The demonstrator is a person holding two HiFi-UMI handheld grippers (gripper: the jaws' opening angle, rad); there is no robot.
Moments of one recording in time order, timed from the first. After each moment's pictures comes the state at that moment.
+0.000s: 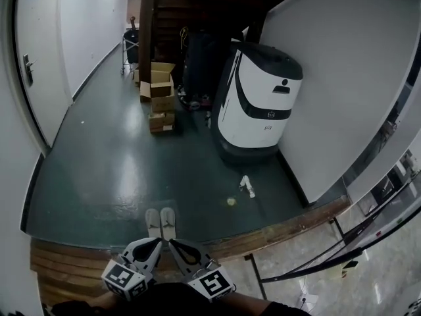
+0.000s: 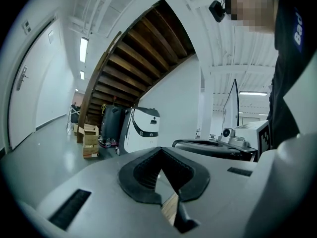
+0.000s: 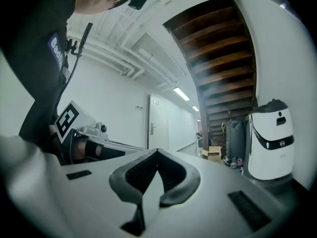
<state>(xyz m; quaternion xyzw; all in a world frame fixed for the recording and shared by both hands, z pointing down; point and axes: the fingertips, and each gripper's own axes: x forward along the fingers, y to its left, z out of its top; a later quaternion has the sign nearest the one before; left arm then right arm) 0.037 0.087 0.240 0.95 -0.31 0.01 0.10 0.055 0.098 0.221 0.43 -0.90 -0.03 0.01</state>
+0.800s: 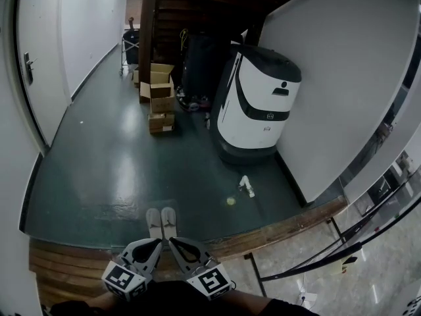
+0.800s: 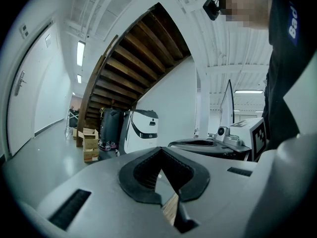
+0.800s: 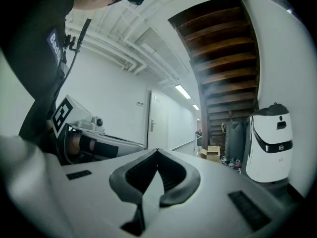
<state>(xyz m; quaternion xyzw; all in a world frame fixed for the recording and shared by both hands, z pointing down) 0.007 0.098 0.236 0.95 -0.30 0.01 0.07 0.028 0.100 0.230 0.44 -0.89 -0.02 0.05</state>
